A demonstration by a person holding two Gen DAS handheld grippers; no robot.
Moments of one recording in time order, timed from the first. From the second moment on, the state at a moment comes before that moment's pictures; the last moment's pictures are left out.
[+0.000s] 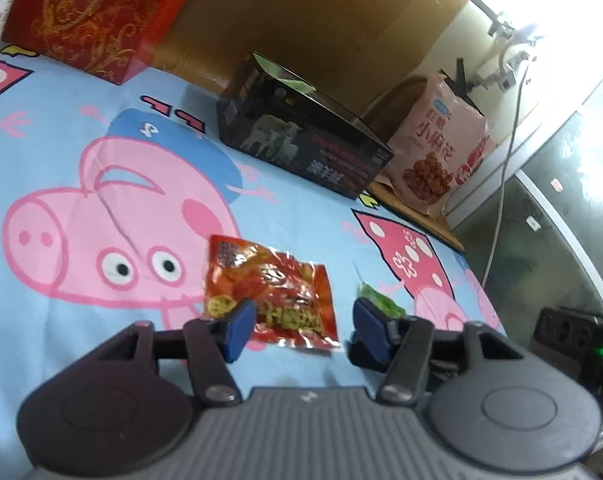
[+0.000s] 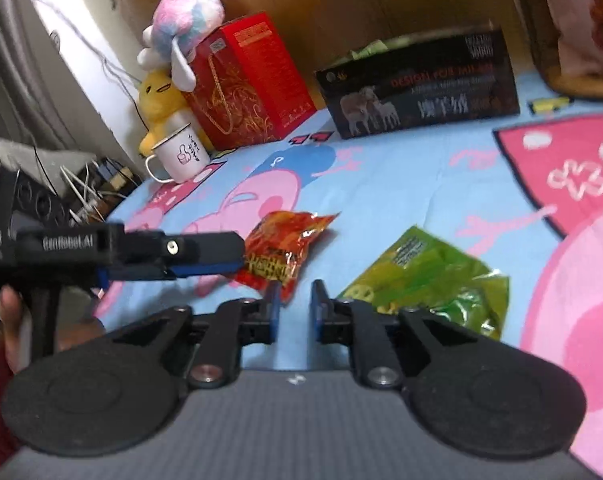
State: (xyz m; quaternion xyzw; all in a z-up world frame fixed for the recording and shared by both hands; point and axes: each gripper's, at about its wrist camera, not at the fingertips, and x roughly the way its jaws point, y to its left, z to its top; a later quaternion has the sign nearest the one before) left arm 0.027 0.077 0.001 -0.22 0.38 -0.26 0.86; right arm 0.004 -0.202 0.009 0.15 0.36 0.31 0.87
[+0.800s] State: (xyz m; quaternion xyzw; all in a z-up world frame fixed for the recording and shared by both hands) left arm 0.038 0.065 -0.006 -0.23 0.39 -0.30 0.84; right arm 0.009 -0.166 0.006 0.03 0.31 0.32 0.90
